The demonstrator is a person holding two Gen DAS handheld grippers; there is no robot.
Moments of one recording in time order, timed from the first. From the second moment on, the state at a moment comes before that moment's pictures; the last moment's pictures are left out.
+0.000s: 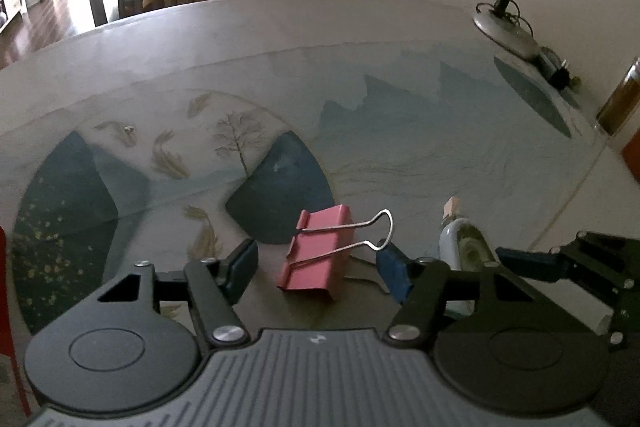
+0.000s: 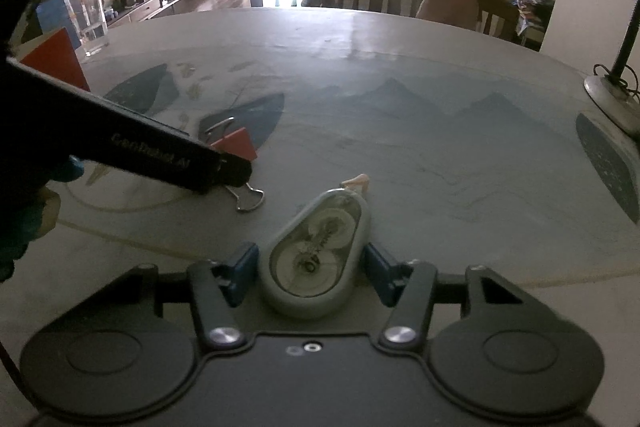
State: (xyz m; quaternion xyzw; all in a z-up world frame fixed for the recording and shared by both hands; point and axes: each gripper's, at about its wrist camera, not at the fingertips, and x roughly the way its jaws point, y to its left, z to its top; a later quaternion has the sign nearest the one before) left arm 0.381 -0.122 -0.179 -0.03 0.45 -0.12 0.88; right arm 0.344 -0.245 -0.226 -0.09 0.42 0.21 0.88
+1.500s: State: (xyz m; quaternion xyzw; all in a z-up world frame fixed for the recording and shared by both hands) left arm 0.289 -0.073 -0.084 -0.09 0.40 -0.09 0.91; right arm 0.281 -0.228 -0.115 -0.07 0.36 0.27 0.89
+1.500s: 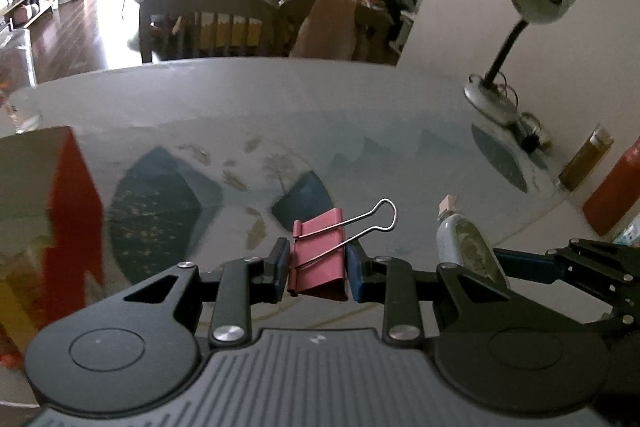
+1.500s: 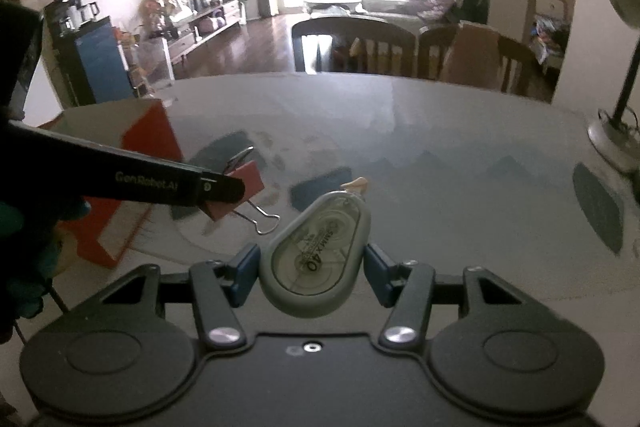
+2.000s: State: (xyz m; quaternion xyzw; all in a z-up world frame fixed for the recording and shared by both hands) left arm 0.235 0.014 -0.043 -0.11 0.35 -0.05 0.93; right arm 0.248 -0.143 -0.069 -0.08 0.33 0.32 0.88
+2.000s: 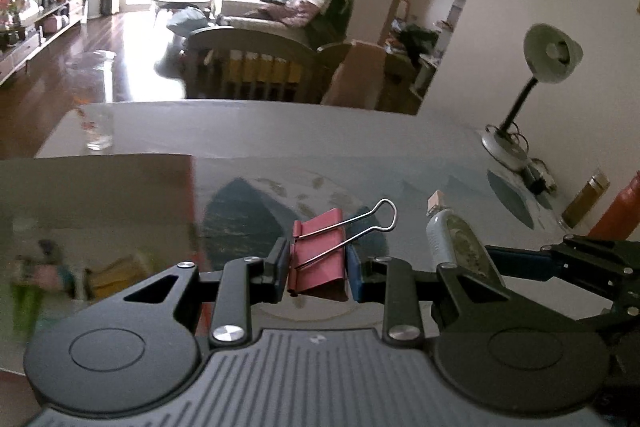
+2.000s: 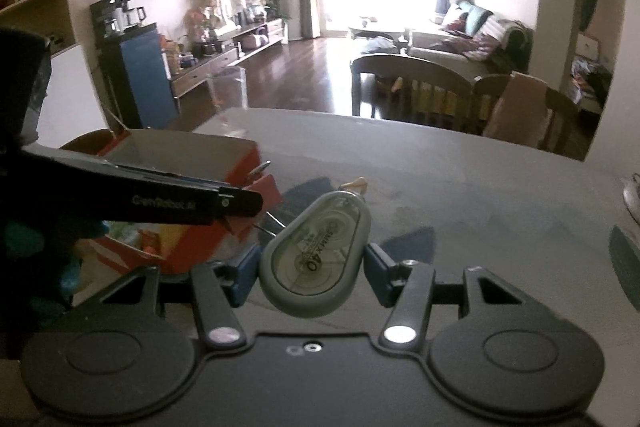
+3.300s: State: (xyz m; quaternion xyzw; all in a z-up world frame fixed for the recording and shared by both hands) left arm 0.210 0.235 -0.099 -0.07 0.43 0.05 0.90; right arm 0.256 0.077 -0.117 -0.18 0.35 0.39 0.83
